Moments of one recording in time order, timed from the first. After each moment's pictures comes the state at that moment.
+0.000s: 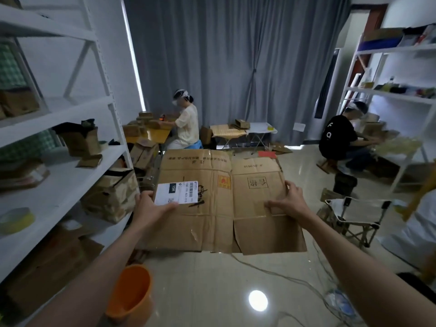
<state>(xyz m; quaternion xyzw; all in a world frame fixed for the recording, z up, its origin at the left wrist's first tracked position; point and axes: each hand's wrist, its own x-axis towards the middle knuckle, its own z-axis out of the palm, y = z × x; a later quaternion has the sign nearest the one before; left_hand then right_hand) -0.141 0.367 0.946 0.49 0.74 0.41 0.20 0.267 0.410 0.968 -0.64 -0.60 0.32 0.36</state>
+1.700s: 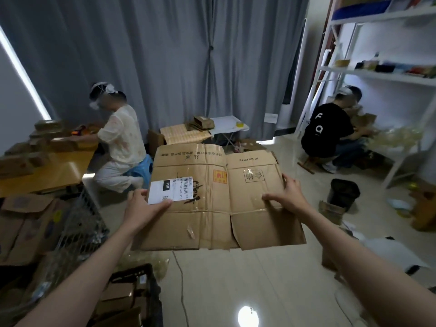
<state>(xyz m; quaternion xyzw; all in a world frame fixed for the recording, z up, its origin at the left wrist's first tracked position) -0.132 1.267 0.899 0.60 0.69 0.33 0.22 0.279 1.223 0.914 -0.72 -0.52 0.28 0.37</state>
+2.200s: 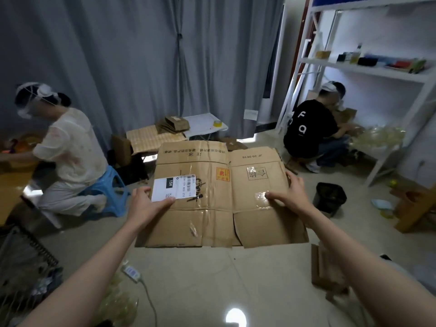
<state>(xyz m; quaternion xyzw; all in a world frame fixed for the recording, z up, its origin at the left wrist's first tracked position) 0.026 1.549 0.895 0.63 0.66 0.31 0.26 0.423 1.451 0.919 -0.75 -0.47 0.25 0.39</state>
